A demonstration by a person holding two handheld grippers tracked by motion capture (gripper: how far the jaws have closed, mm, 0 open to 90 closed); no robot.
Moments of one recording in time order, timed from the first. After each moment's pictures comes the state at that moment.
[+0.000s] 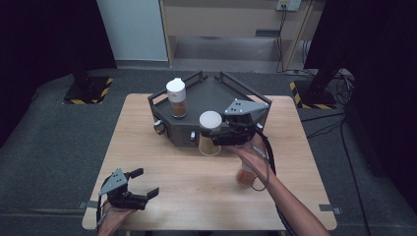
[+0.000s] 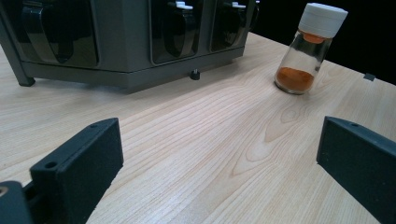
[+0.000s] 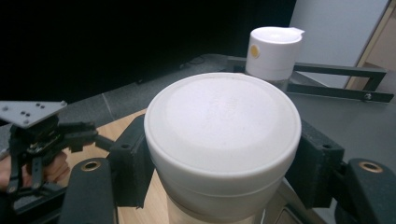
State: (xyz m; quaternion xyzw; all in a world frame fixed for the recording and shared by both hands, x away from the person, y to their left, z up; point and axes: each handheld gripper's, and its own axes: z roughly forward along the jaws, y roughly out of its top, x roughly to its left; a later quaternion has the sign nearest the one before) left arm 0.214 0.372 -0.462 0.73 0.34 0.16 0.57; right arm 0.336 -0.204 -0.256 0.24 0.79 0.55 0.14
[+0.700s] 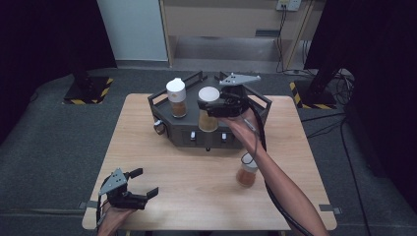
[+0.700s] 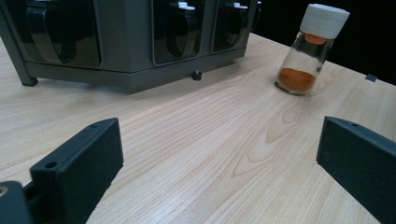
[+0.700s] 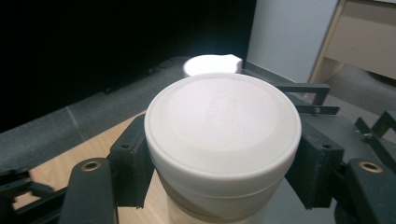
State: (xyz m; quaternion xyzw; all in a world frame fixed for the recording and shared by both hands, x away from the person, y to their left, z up) left arm 0.214 0.372 -0.462 0.73 0.34 0.16 0.58; right arm 0.383 -0.178 -0.236 0.30 0.78 0.53 0.18
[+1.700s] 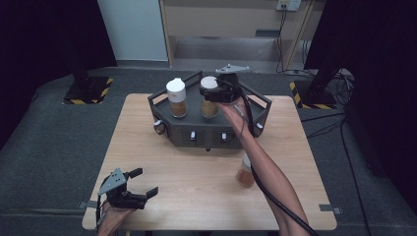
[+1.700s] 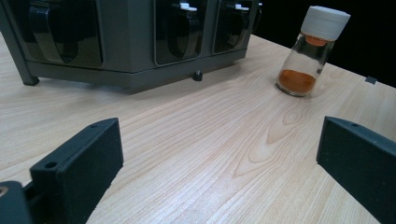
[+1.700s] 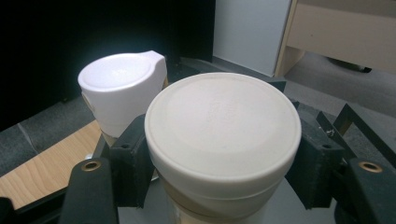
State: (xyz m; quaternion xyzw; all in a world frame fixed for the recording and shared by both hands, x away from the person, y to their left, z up) left arm 0.214 0.374 -0.464 0.72 0.34 0.16 0.58; right arm 0.438 -0.153 -0.263 0.36 0.76 0.50 0.21
